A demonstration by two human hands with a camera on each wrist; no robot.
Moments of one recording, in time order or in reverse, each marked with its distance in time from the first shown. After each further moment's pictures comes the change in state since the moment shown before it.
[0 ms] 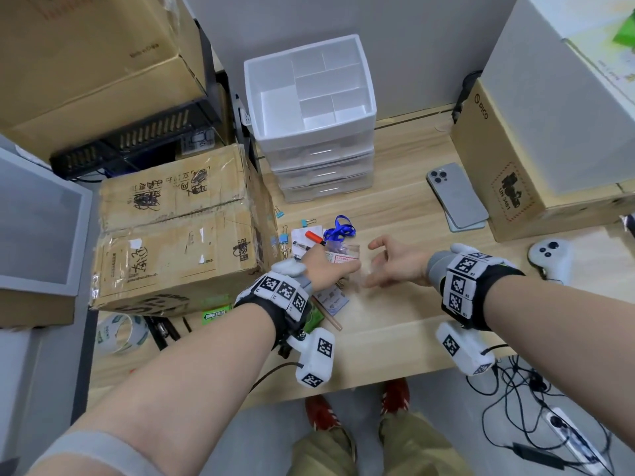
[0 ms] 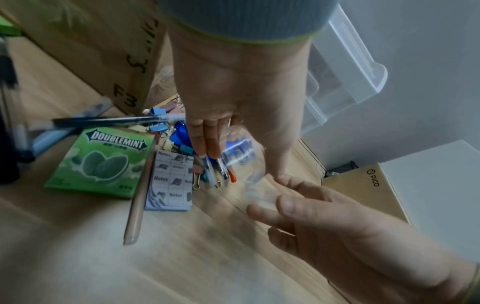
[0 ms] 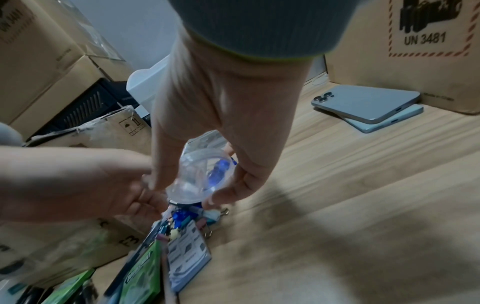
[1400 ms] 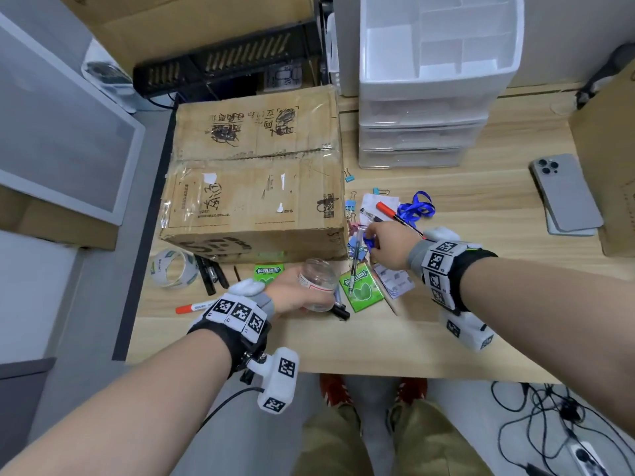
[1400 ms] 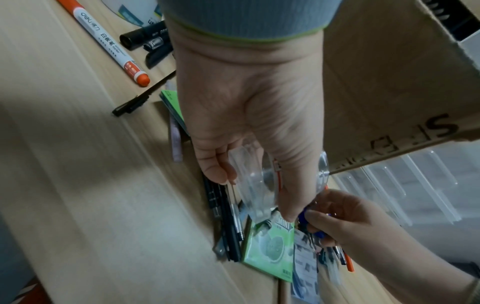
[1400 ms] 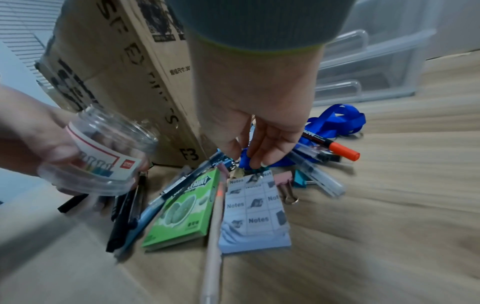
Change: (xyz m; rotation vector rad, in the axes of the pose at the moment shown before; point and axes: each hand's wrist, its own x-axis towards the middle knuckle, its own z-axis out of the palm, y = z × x) left_hand -0.068 -0.168 -0.081 -0.253 -0.106 -0.175; right_hand 0.094 -0.049 0.114 -0.999 0.121 -0.277
